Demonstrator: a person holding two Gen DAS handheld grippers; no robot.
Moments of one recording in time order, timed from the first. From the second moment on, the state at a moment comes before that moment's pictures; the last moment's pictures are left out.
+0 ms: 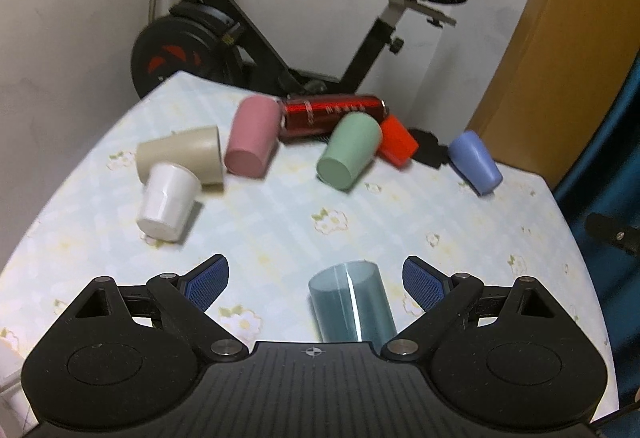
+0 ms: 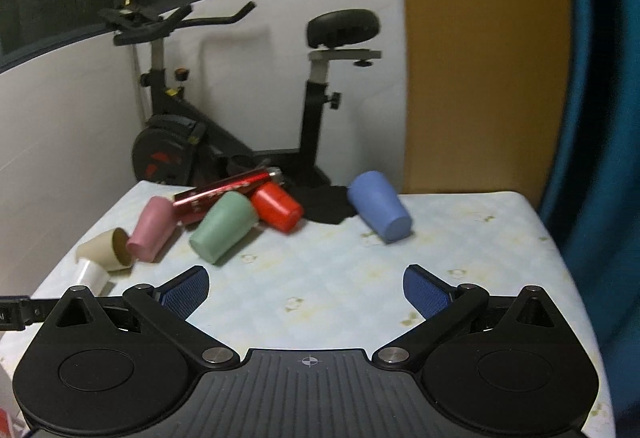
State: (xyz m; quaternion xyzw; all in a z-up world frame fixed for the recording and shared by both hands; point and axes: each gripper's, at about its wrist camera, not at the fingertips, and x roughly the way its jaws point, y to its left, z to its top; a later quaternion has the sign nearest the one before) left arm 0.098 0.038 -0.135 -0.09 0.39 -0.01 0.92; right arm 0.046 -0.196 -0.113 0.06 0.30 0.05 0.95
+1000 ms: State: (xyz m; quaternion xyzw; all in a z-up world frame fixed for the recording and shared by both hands) left arm 0.193 0.008 -0.246 -0.14 0.56 -0.03 0.82; right arm 0.054 -0.231 -0.140 0.08 0.32 0.01 0.94
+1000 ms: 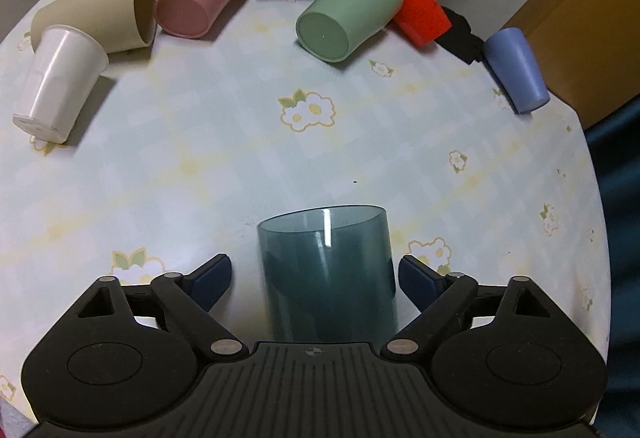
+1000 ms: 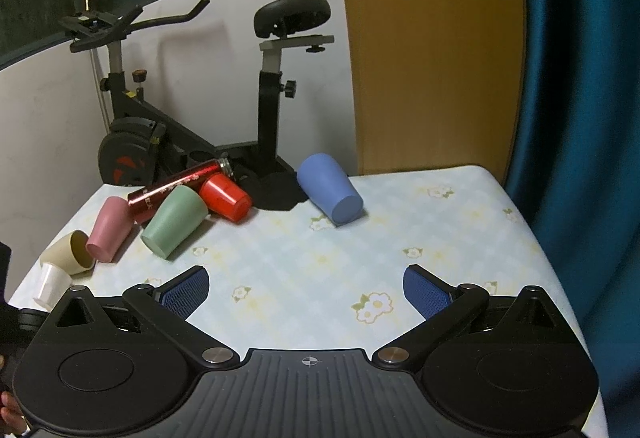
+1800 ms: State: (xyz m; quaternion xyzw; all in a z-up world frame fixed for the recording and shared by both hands) left arm 0.152 0.017 -0.228 -0.13 0.52 -0.08 0.84; right arm 0.047 -0.222 -0.140 0.08 0.33 0.02 0.94
